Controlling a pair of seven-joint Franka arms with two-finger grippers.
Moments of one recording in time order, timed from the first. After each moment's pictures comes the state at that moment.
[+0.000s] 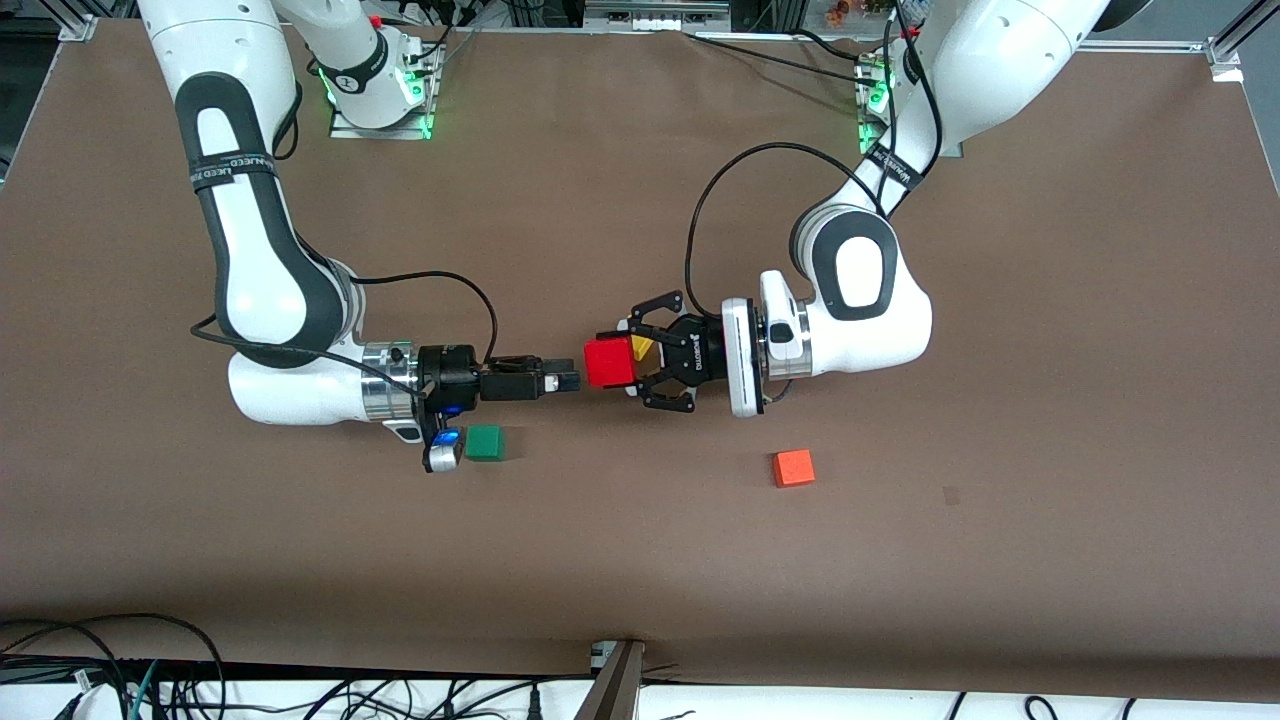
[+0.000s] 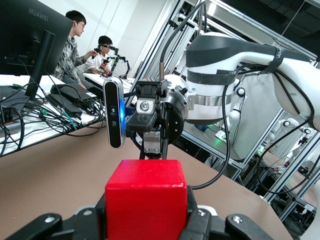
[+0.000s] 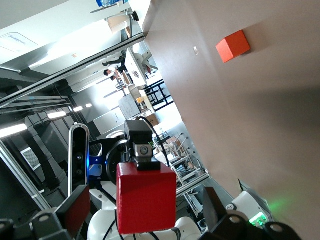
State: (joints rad) left arm -0.17 0.64 -0.43 -1.53 -1.59 2.29 1.66; right arm 0.34 0.66 -0.05 -1.42 1.53 1.81 -0.01
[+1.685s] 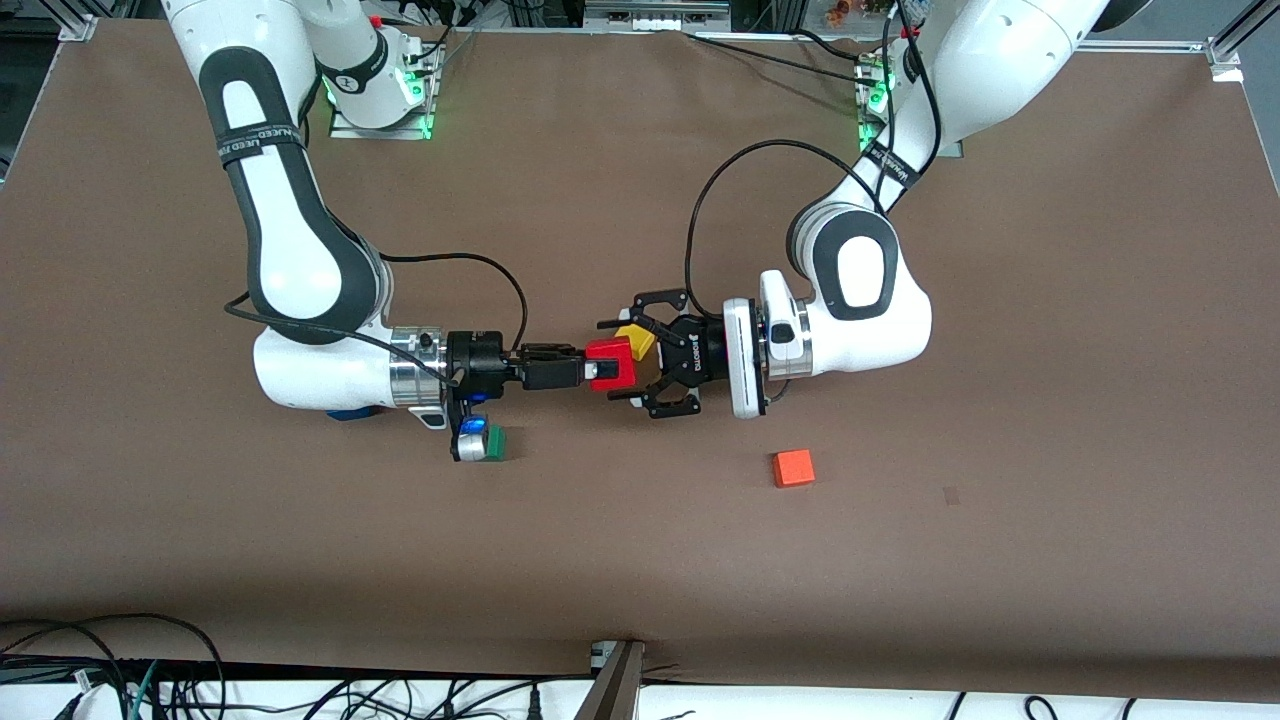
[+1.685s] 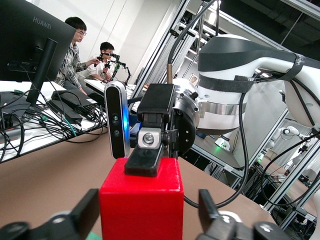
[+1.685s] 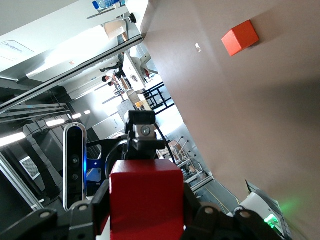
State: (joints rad) left arm -0.17 0.64 -0.43 -1.51 -1.63 2.29 1.66; right arm 0.40 0.64 -0.05 -1.41 1.54 1.88 0.05
